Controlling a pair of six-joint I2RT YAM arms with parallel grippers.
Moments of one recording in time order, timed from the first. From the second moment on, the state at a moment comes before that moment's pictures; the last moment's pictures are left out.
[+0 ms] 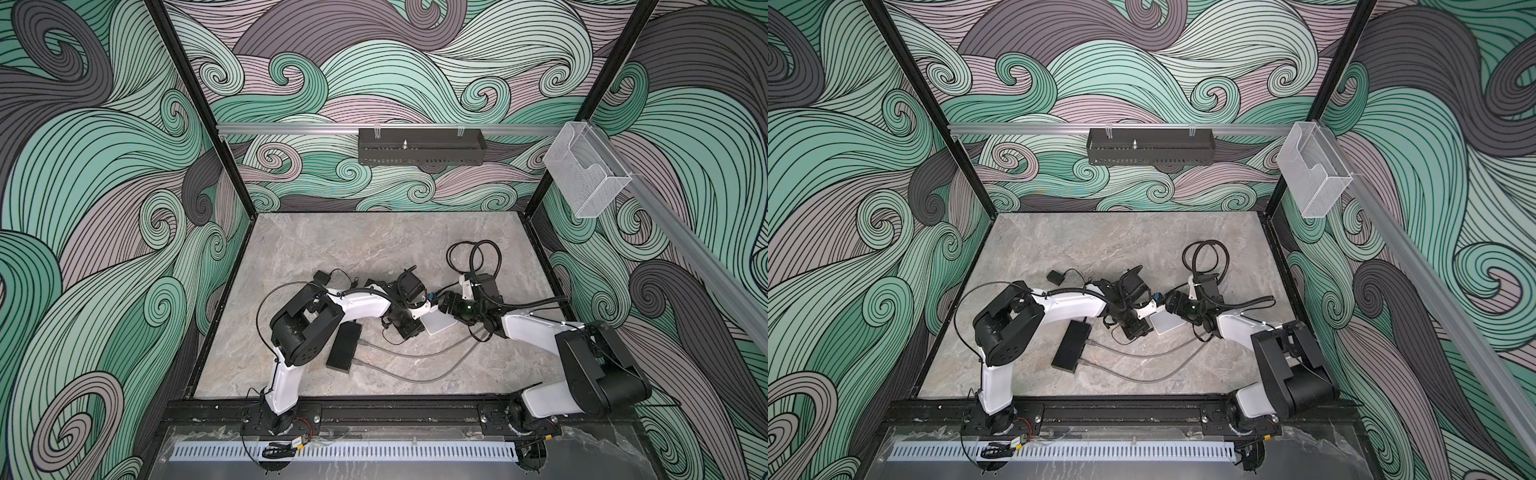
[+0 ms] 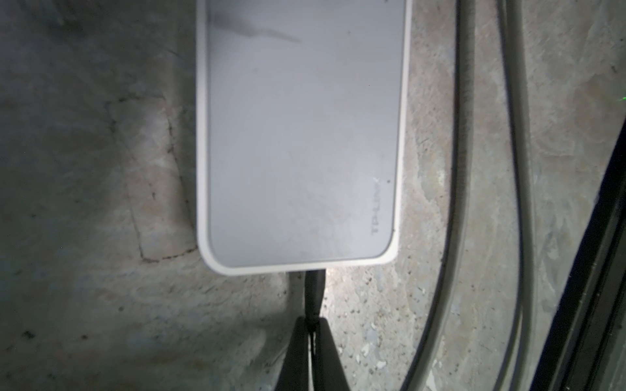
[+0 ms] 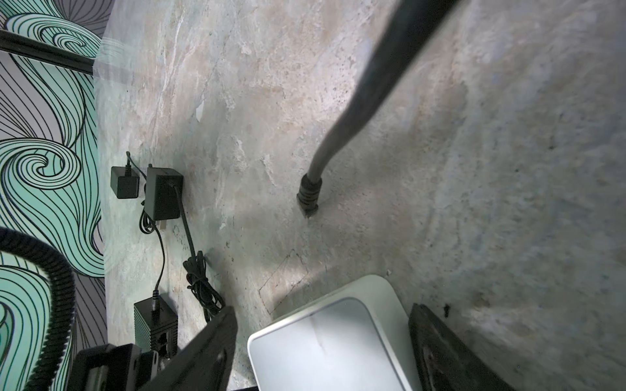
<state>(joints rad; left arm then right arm) -0.87 1.97 1.25 -0.50 0.33 0.12 0.34 1.45 0.54 0.06 -0.33 0.69</state>
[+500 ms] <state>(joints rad) -0.87 1.97 1.25 -0.52 0.33 0.12 0.38 1.45 0.56 0.01 -0.26 0.67</state>
